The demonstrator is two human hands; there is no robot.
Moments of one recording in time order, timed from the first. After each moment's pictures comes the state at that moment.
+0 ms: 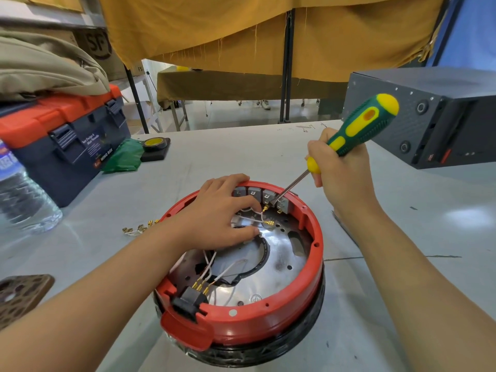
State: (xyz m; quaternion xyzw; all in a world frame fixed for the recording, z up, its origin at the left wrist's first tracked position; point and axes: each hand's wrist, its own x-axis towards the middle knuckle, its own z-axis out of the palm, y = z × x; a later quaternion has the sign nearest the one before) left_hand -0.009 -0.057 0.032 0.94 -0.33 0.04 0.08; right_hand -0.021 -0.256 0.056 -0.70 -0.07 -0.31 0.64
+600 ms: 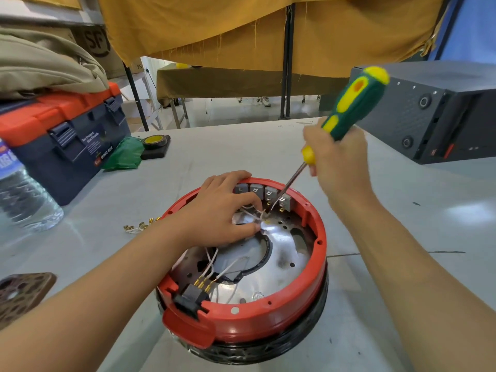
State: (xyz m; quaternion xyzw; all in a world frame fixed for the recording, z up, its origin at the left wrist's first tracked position) left_hand -0.010 -0.056 0.031 0.94 -0.33 0.05 0.08; right_hand -0.015 -0.244 0.061 -0.69 -0.03 -0.32 0.65
